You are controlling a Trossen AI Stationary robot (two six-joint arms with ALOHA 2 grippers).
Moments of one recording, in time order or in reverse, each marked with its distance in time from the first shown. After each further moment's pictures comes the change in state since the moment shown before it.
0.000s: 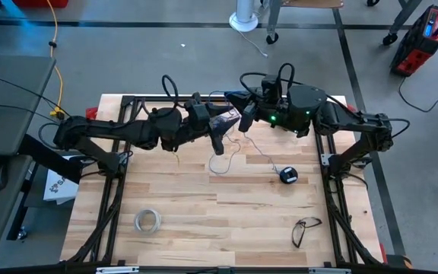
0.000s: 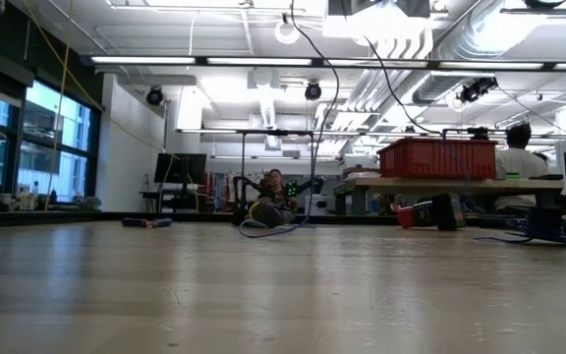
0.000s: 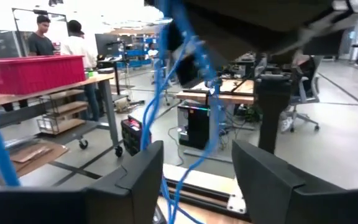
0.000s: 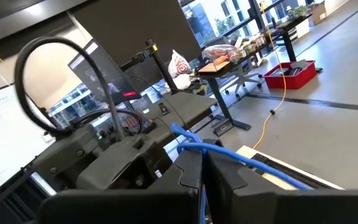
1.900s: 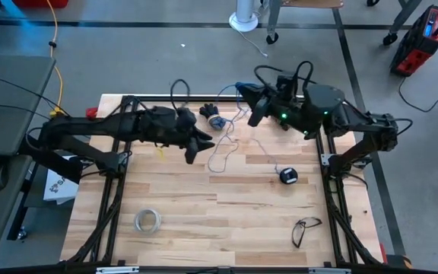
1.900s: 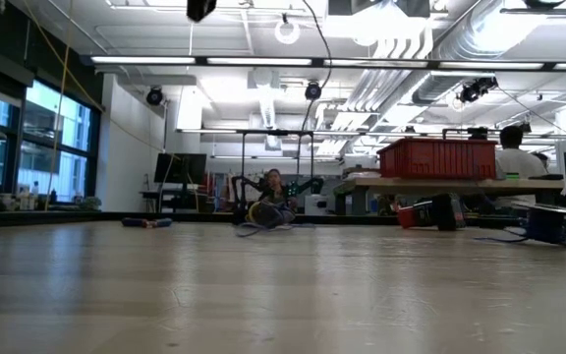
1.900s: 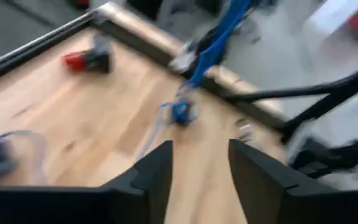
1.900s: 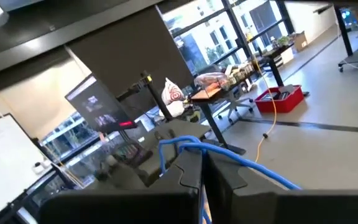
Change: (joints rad) left arm 0.078 -0.211 -0.145 -0.544 0.448 -0.572; right arm 0.044 -0.037 0.002 0.060 0.137 -0.043
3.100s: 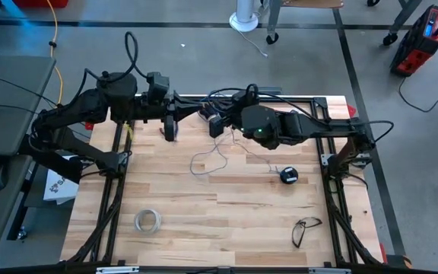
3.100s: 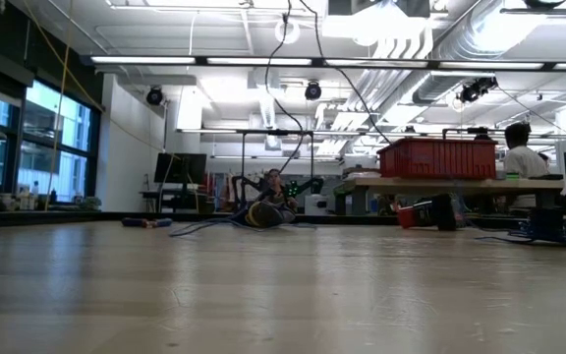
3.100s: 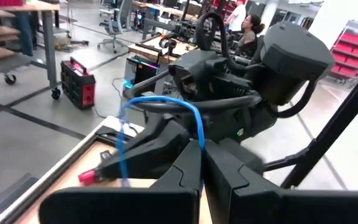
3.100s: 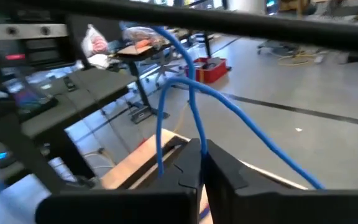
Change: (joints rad) left arm 0.019 0.022 0.463 -0.169 -0.115 0.253; right arm -0.035 0.212 -0.003 -0.142 0.150 0.021
